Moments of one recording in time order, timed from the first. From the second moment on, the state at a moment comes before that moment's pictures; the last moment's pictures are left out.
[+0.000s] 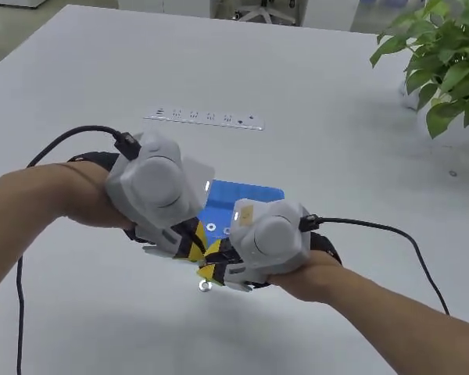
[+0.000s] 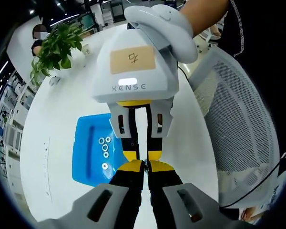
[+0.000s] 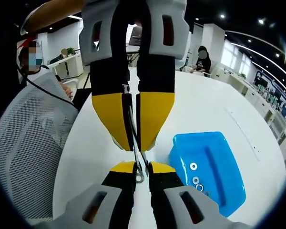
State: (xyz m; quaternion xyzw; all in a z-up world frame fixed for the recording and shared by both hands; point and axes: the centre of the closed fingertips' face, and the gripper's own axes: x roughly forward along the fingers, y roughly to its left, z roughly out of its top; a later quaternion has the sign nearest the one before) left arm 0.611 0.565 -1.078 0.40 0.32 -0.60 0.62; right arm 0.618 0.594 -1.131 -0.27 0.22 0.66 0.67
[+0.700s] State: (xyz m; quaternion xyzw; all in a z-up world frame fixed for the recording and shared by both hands) left arm 0.600 0.563 -1.094 0.39 0.34 -0.60 0.61; right arm 0.605 0.594 -1.147 -0.26 0.24 0.66 0.66
